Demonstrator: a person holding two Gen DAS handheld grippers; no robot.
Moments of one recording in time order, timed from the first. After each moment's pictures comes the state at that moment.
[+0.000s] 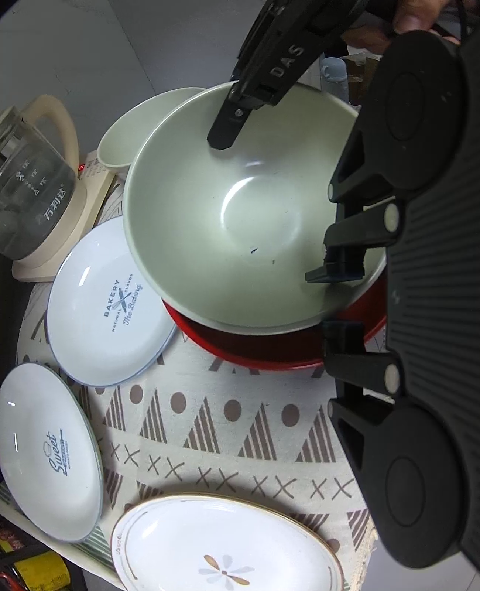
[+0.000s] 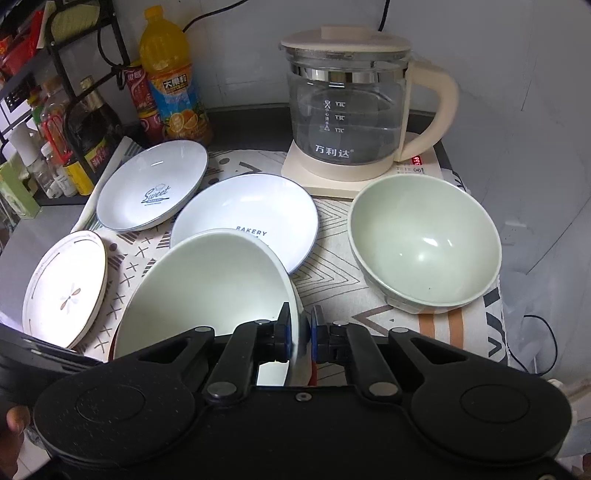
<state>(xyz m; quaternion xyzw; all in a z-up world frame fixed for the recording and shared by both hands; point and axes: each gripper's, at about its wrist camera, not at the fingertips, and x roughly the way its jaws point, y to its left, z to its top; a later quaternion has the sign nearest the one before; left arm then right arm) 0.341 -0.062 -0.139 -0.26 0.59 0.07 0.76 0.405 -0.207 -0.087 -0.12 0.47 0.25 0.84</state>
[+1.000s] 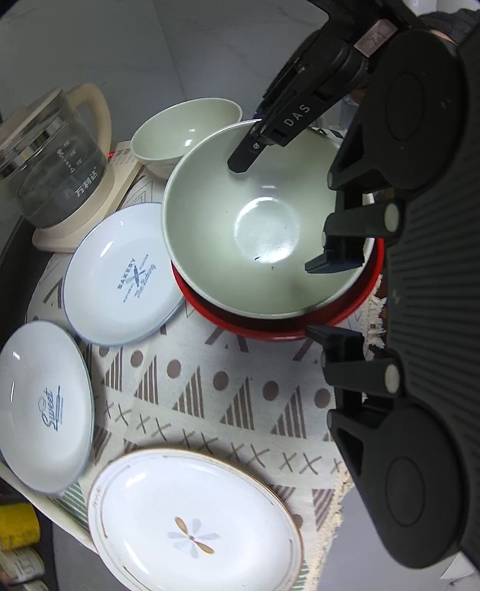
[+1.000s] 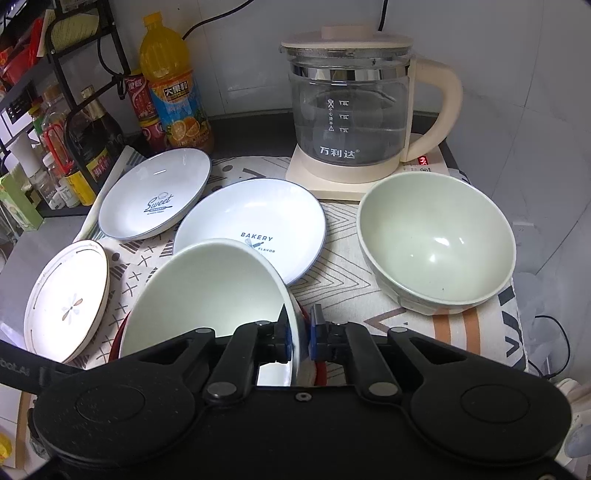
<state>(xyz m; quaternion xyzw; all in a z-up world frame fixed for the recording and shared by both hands) 0.318 -0.037 -0.109 -0.33 0.58 0.10 0.74 0.402 -0.208 -0.098 -0.10 0.45 0.26 0.85</state>
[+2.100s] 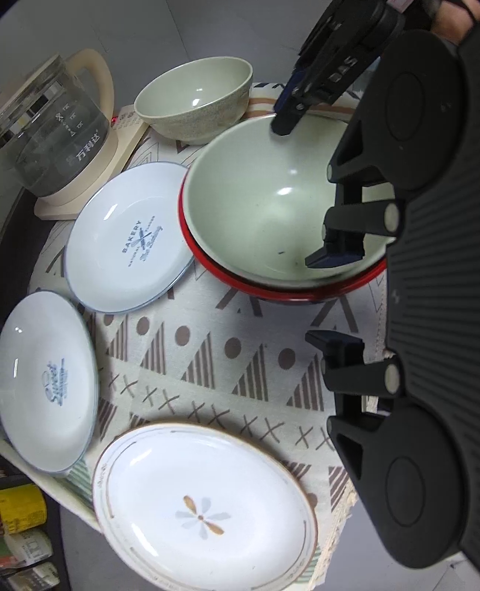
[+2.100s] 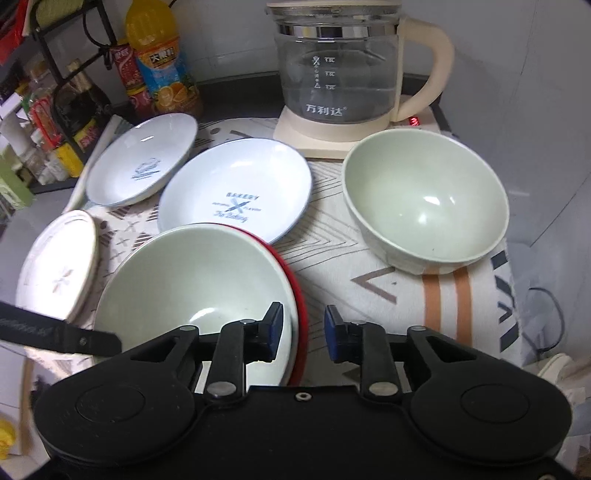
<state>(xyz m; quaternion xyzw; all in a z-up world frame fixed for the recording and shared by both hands) 0.327 -0.032 -0.125 -0.28 0.58 0.15 0.75 0.401 -0.219 -0.104 -0.10 0.51 0.25 0.82</state>
